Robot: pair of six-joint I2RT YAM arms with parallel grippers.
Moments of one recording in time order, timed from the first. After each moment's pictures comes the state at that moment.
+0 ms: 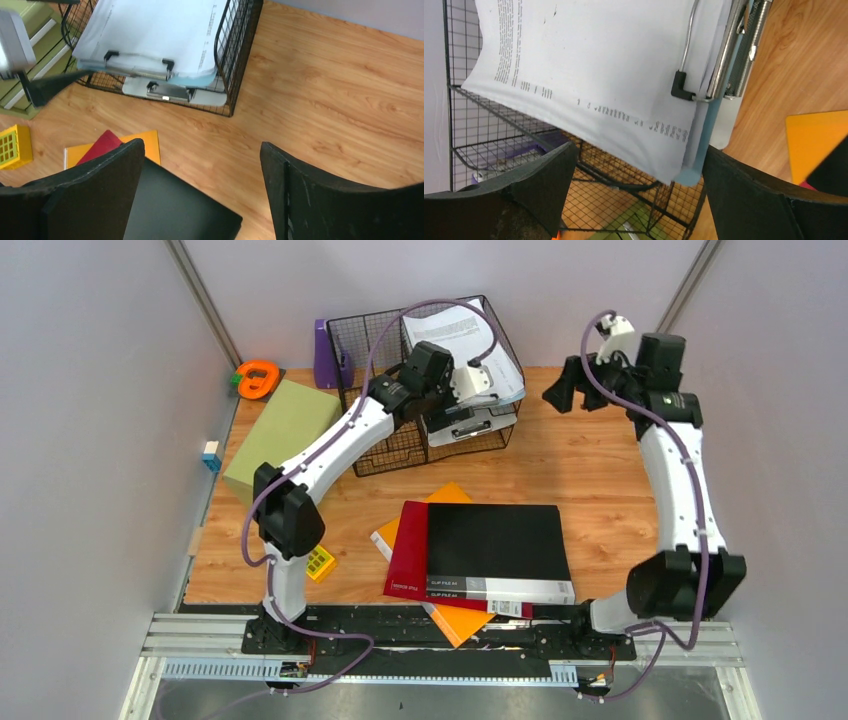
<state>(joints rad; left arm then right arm) -0.67 1.99 2.00 -0.67 -0.11 0.70 -0.04 1.52 1.65 -0.65 -0.57 -0.08</state>
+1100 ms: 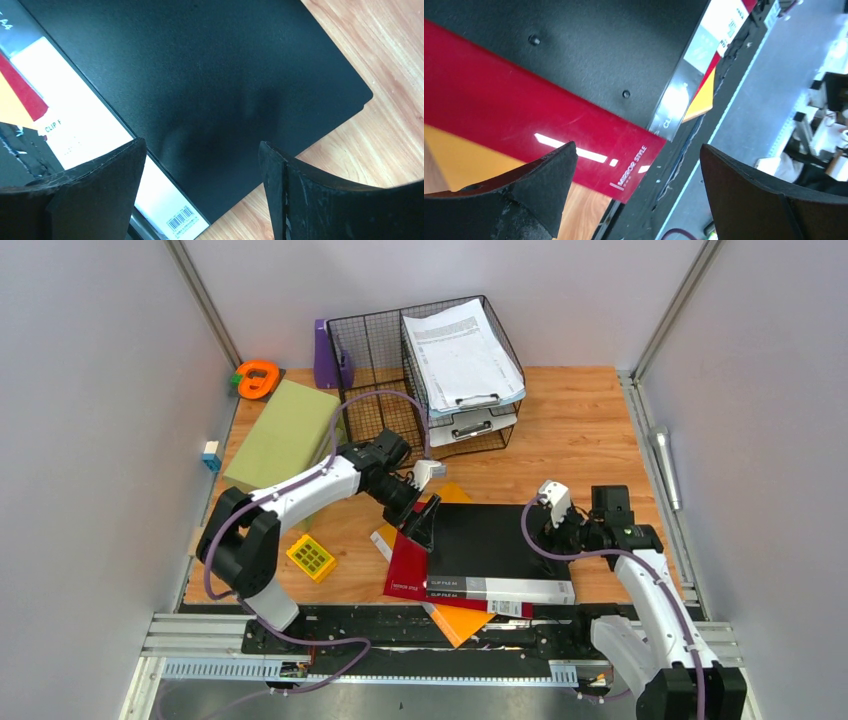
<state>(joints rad) -0.64 1.60 1.16 -0.80 0.69 0.08 0.04 0.85 0.59 -0.77 -0.61 -0.63</state>
